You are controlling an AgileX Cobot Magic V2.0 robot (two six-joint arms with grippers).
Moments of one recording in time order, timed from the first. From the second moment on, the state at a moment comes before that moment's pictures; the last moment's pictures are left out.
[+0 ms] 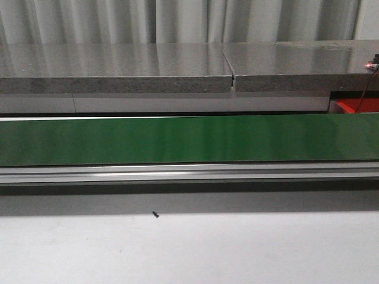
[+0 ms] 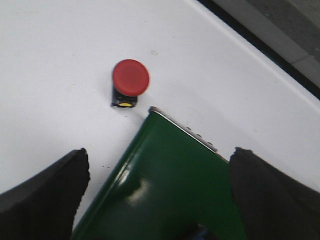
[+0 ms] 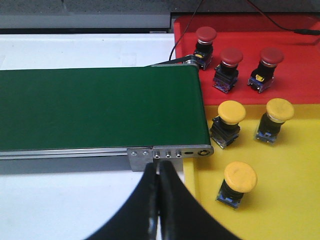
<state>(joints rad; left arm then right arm) 0.37 1.60 -1.31 -0.23 0.76 -0.23 -0.06 0.47 -0.61 0.00 0.72 0.08</state>
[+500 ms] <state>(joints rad) 0.41 1.92 -1.51 -0.35 0.78 -0.28 -0.06 0.47 -0.61 0.00 0.72 0.08</state>
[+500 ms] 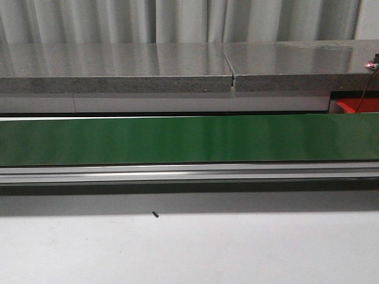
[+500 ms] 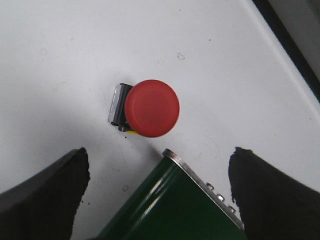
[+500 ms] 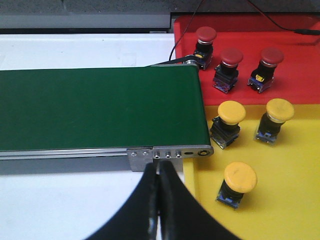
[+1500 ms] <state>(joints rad) 0.41 2.11 -1.55 -0.43 0.62 -0.28 -0.06 0.47 -0.61 0.00 0.72 0.08</state>
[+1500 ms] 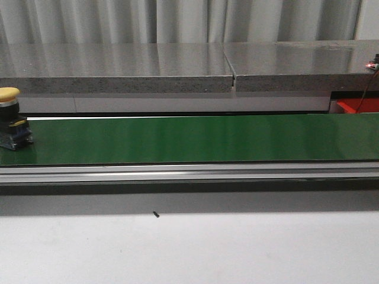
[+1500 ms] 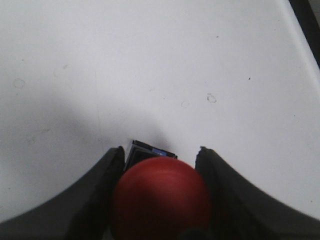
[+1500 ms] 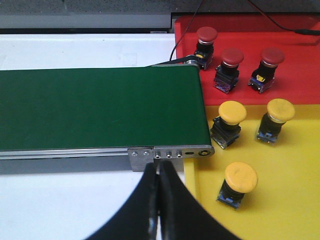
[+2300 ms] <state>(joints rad) 0.30 1.63 -1.44 -0.15 0.87 -0.18 -0.06 0.47 -0.61 0.00 0.72 0.08</state>
